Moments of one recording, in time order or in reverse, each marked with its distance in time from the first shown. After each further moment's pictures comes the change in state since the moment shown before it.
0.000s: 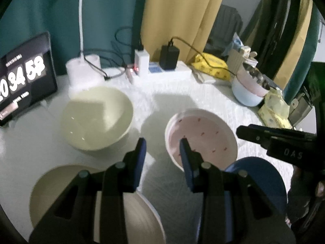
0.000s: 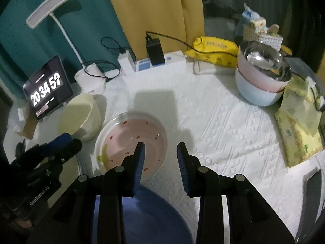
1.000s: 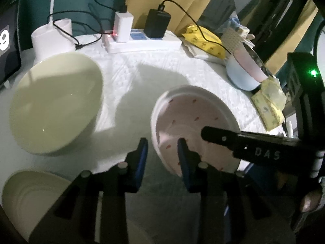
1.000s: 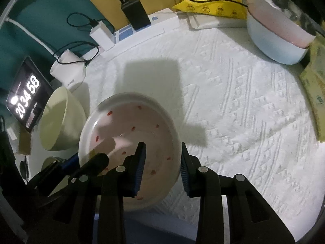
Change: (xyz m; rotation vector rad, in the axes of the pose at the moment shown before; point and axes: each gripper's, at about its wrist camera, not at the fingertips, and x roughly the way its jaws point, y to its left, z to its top) left arm 0.057 0.004 -0.001 -0.023 0.175 -0.160; right arm 0.069 -0.002 0.006 0.173 0.209 0.005
